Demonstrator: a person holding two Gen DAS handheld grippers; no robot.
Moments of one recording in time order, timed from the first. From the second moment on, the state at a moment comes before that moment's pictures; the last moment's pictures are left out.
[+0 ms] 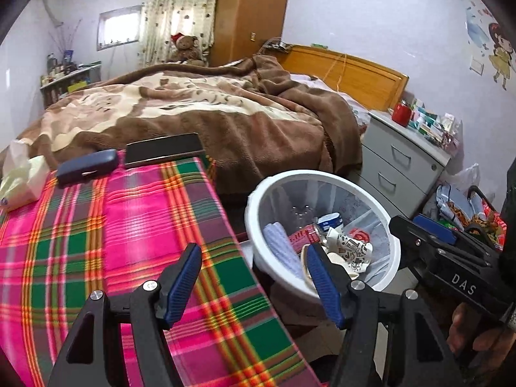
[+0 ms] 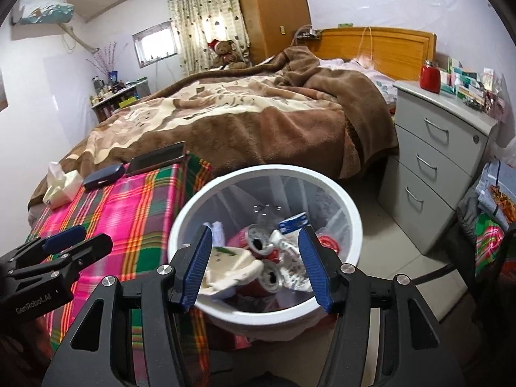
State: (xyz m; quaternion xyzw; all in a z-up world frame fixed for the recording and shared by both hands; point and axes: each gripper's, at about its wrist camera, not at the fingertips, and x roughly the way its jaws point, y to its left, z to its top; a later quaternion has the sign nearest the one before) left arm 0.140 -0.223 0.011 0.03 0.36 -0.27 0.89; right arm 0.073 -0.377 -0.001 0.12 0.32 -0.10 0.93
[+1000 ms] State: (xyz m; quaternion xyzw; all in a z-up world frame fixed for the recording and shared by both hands) left arm 0.089 -0.110 0.014 0.01 0.31 -0.14 0.94; right arm 0.056 -0.290 -0.007 0.09 0.30 -0.05 0.95
